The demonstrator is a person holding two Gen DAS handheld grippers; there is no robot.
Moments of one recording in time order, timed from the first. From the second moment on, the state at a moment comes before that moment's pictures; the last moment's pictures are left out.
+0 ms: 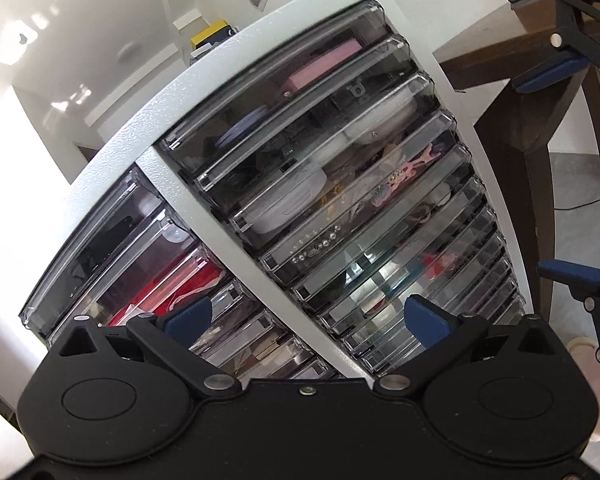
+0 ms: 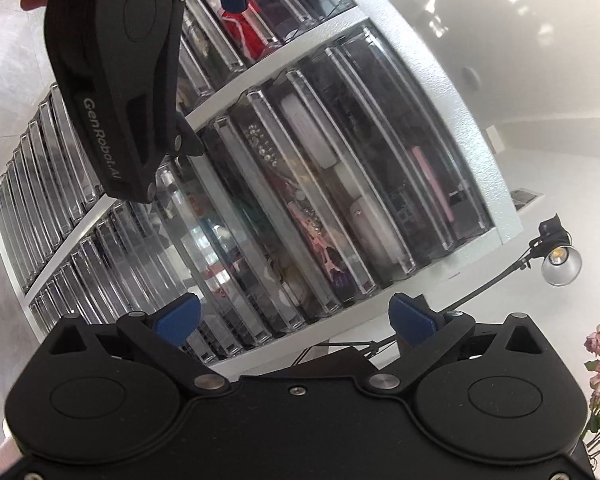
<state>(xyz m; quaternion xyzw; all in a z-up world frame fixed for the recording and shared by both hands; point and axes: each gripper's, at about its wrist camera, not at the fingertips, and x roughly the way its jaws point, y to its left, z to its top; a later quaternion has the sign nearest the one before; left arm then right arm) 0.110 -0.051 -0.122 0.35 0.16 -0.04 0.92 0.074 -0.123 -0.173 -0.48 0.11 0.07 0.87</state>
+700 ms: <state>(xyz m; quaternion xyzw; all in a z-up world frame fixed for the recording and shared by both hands) 0.150 -0.059 -0.225 0.50 0.12 -0.04 0.86 0.132 -0.104 -0.270 -0.57 0.06 0.04 0.82</state>
